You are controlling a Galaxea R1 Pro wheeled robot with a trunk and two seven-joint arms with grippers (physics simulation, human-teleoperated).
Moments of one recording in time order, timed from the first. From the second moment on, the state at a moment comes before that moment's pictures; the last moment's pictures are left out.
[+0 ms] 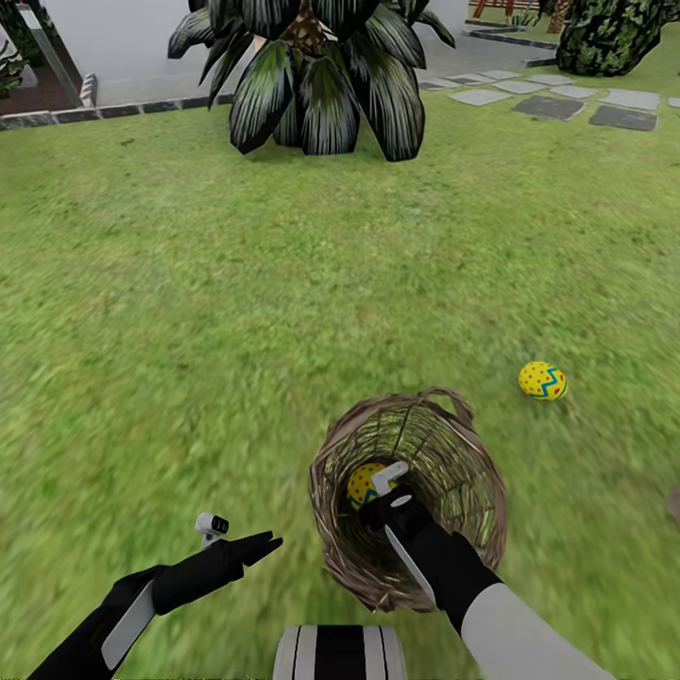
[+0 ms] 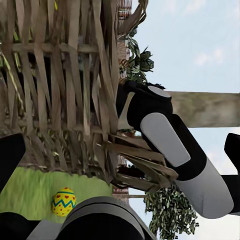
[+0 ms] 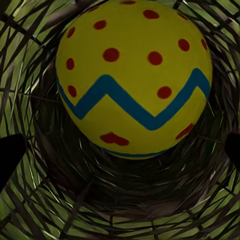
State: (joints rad) left arm -0.42 0.23 -0.19 -0.76 0.74 0.59 -1.35; right arm -0.65 0.09 0.49 -0.79 -0.04 0.59 -0.12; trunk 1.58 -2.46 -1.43
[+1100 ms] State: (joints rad) left arm -0.42 0.23 -0.19 -0.76 0.74 0.59 -1.38; right arm -0.66 0.08 0.49 -0.84 -0.02 0.59 -0.12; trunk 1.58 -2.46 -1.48
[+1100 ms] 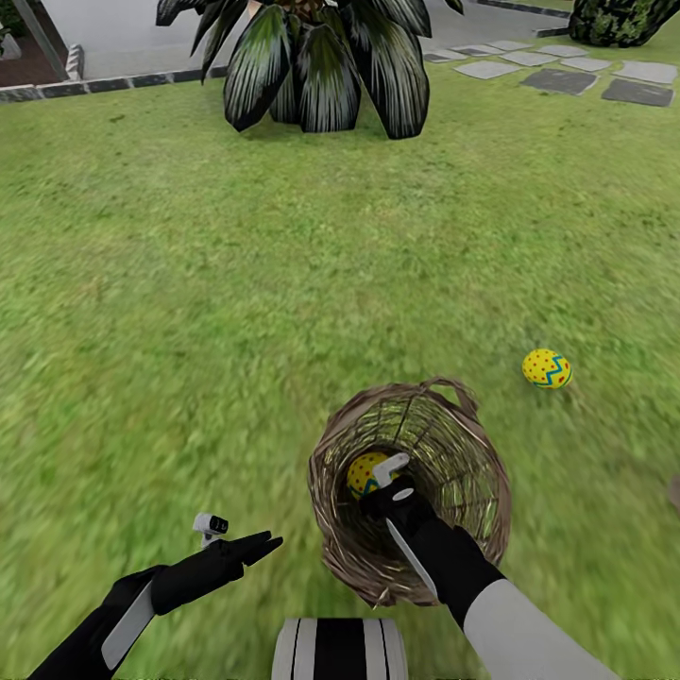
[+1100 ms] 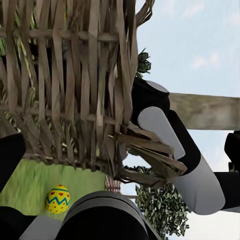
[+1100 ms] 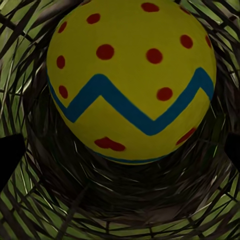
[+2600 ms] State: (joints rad) left arm -0.42 0.23 -0.21 -0.76 0.75 0.59 -1.38; right arm -0.66 0.08 0.49 -0.87 -0.02 0.59 -0.13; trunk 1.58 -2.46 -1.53
